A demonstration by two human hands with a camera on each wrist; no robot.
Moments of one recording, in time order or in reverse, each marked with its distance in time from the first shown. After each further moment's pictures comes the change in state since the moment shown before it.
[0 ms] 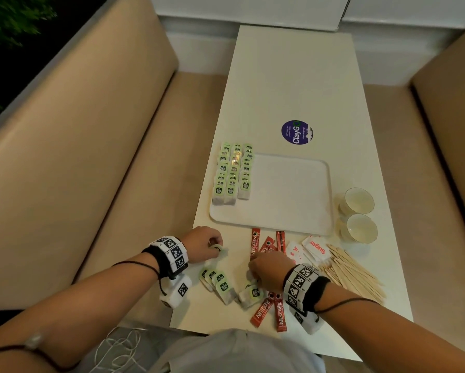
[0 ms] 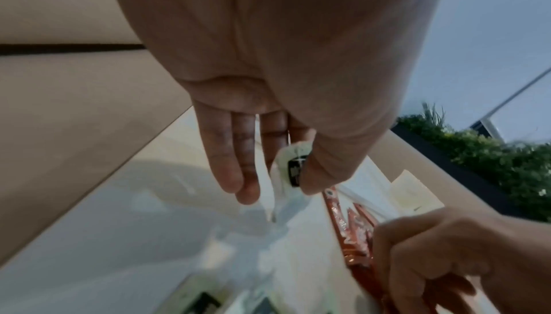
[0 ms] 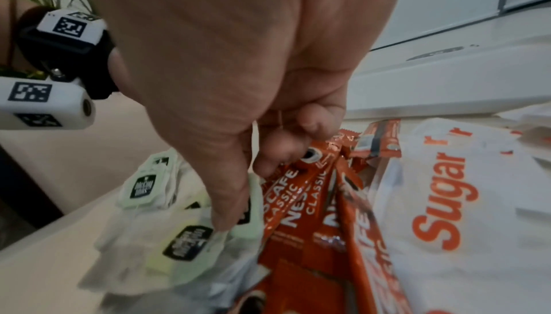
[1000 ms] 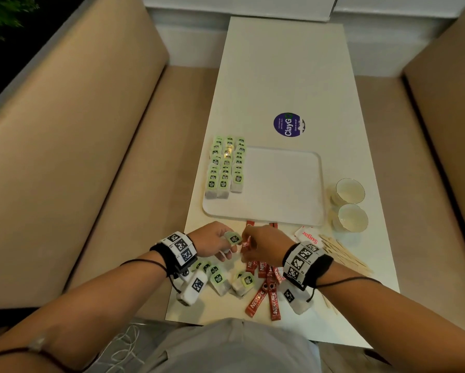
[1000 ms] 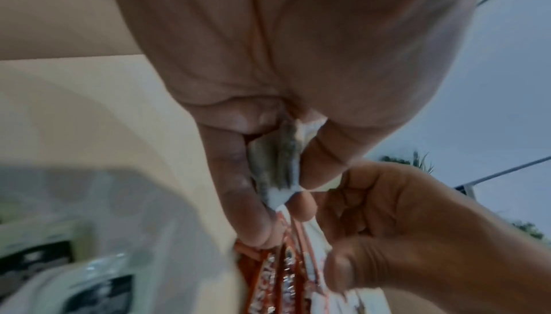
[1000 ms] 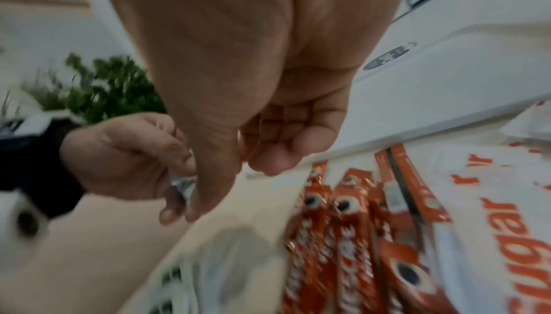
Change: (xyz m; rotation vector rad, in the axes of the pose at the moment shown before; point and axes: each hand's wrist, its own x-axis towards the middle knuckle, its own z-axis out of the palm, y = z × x) left_hand -0.003 0.053 0.011 -0.583 -0.210 -0.078; right_hand -0.008 0.016 -0.033 0.448 0.168 0.115
